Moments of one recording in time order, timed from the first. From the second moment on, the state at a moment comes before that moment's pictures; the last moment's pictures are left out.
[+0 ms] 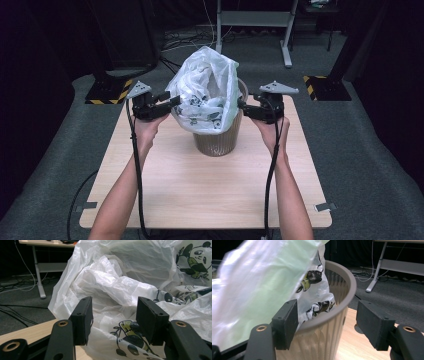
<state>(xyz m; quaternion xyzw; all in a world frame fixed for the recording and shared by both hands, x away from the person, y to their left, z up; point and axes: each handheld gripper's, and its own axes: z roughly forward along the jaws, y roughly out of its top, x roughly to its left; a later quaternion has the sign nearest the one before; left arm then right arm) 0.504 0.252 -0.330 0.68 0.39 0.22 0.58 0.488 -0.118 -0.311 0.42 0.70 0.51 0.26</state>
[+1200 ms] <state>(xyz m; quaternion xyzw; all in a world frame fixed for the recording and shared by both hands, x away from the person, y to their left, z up) 0.501 0.235 -0.328 0.71 0.34 0.24 0.57 0.480 -0.096 -0.244 0.38 0.69 0.55 0.28</state>
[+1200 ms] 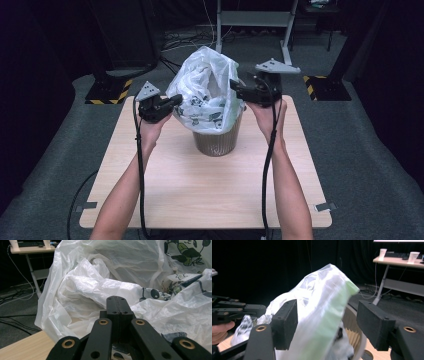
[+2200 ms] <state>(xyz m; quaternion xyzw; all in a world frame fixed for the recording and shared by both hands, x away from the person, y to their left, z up) 0.519 0.236 -0.333 0.71 0.36 0.25 0.55 0.489 -0.126 -0.260 0.43 0.70 0.49 0.30</state>
